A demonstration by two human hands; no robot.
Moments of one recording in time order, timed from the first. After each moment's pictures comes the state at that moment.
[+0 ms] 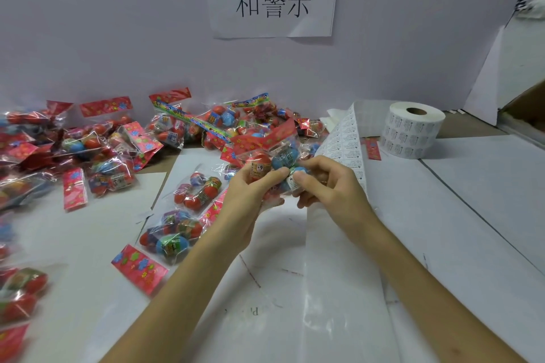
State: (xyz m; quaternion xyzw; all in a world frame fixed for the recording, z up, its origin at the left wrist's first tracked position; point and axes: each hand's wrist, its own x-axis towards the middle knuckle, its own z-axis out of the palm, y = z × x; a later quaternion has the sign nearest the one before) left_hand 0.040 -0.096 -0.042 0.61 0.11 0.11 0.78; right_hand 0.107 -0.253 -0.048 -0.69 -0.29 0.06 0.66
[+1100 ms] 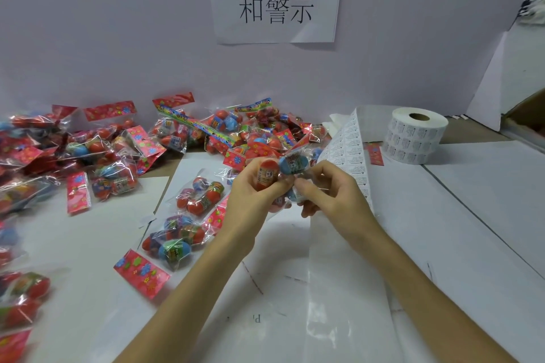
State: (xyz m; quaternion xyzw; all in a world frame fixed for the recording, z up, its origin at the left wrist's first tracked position) left_hand 0.042 -0.097 -0.046 0.68 0.06 0.20 0.70; right_hand 0.103 -0.253 -0.047 -0.70 -0.29 0.06 0.65
